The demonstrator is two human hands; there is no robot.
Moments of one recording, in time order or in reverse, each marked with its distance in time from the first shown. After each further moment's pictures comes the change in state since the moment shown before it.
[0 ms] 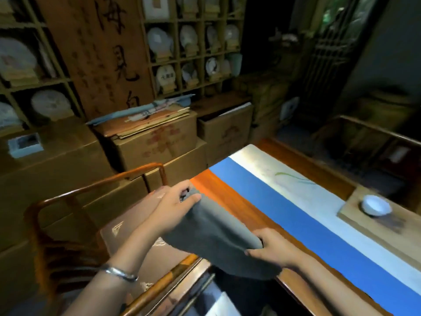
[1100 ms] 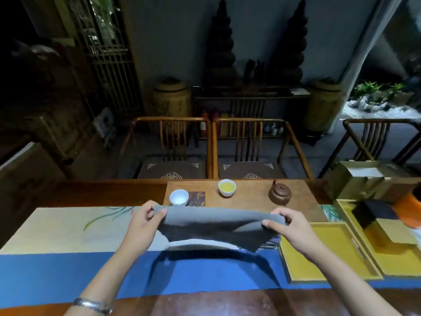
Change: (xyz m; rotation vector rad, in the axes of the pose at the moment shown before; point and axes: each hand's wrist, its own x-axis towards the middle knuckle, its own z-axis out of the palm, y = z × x) left_hand 0.132 0.243 0.431 -0.279 -0.532 0.197; right_hand -0.377 0.250 -0.185 0.583 1.162 0.639
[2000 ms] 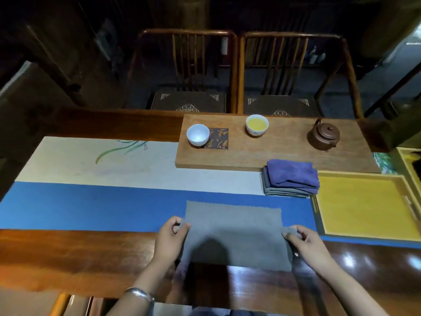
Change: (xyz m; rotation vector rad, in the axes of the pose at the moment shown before) left_hand -0.083 -0.182 0.053 0.061 -0.008 -0.455; right_hand -0.059 0.166 0.080 -0.014 -0.084 0.589
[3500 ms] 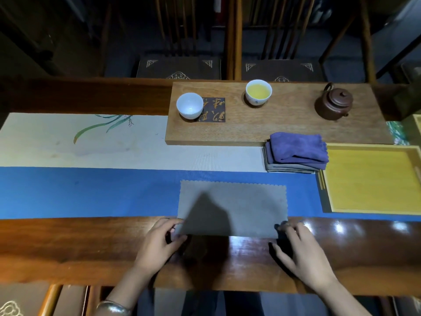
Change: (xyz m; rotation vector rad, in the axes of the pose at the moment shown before) left_hand -0.004 -0.061 -0.023 0.410 -0.243 0.297; right_hand -0.023 0.058 0.026 -0.849 0.072 -0.476
